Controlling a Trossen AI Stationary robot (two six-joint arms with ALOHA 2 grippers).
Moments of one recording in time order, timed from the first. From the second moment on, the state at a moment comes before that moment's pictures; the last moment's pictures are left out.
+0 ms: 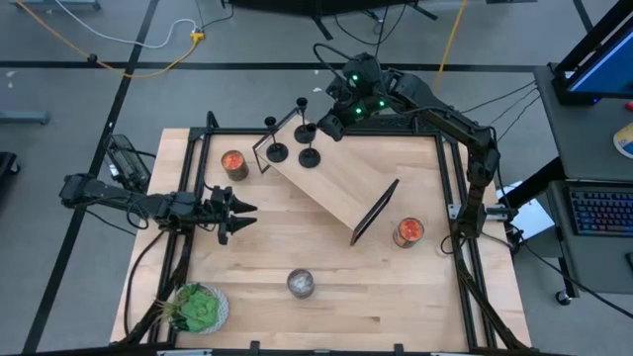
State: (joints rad) left arm -0.16 0.40 0.04 0.27 -0.19 -0.43; right arm -0.49 1.86 2.14 -0.95 -0.37 0.22
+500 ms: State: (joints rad) left arm -0.16 0.40 0.04 0.27 -0.19 -0.43; right arm -0.43 1.70 2.14 -1.16 -0.37 0.07
